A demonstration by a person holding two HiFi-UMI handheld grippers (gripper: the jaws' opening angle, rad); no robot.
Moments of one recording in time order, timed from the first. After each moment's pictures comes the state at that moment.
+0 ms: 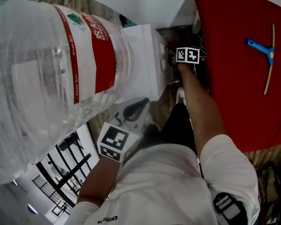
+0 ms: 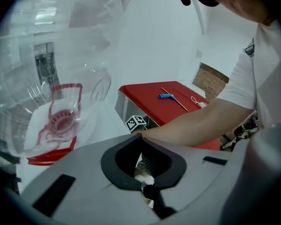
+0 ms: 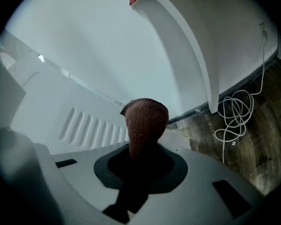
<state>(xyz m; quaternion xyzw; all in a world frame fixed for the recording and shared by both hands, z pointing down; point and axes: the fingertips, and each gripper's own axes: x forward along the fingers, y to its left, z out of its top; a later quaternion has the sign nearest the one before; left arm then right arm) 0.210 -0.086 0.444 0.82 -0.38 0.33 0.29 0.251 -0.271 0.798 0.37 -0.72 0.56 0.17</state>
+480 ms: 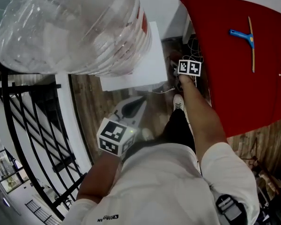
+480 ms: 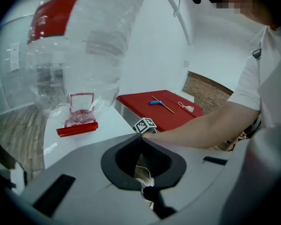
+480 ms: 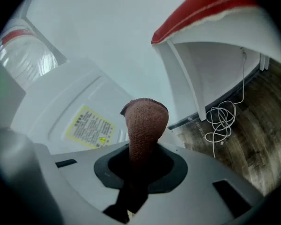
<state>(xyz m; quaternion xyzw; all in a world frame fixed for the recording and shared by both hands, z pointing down) 0.158 -0.004 0.401 0.86 -0.36 0.28 0.25 0.270 -0.187 0.711 0.44 -0.73 0.51 0.13</state>
